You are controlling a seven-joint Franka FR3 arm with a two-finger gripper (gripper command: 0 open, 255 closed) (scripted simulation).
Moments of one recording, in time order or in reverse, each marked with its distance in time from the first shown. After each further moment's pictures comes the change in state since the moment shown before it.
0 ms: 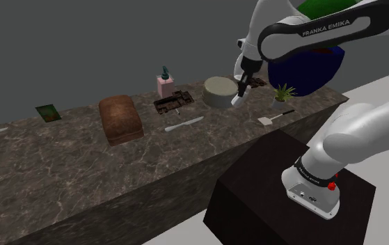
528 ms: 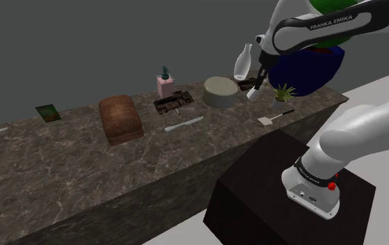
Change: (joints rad) arm -0.109 -0.019 -0.172 -0.015 -0.089 0.013 -0.212
